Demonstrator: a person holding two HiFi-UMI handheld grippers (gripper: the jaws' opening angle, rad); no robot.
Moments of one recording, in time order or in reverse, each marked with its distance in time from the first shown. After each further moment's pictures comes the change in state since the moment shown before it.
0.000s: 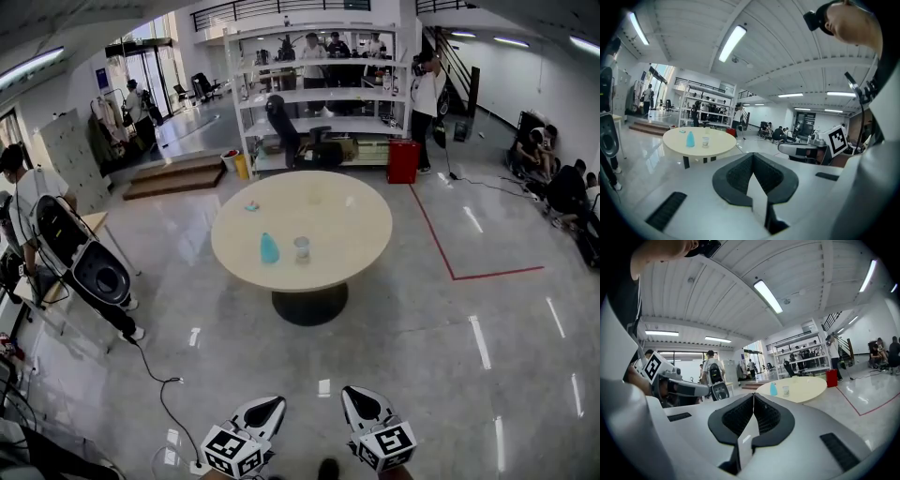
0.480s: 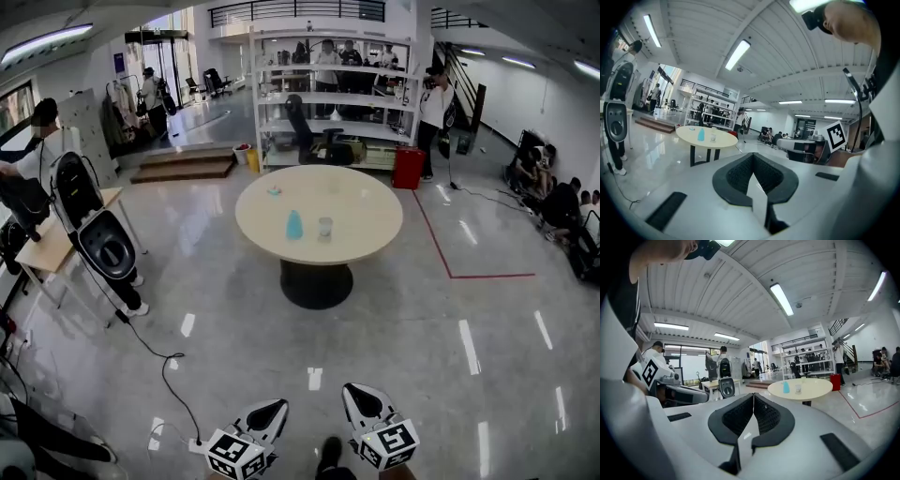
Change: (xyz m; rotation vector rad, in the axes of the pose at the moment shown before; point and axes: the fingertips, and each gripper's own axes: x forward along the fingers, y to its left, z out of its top) left arm -0.163 -0.027 -0.067 -0.043 -0.066 0.010; right arm -0.064 0.154 -0.027 -0.068 -0.001 0.023
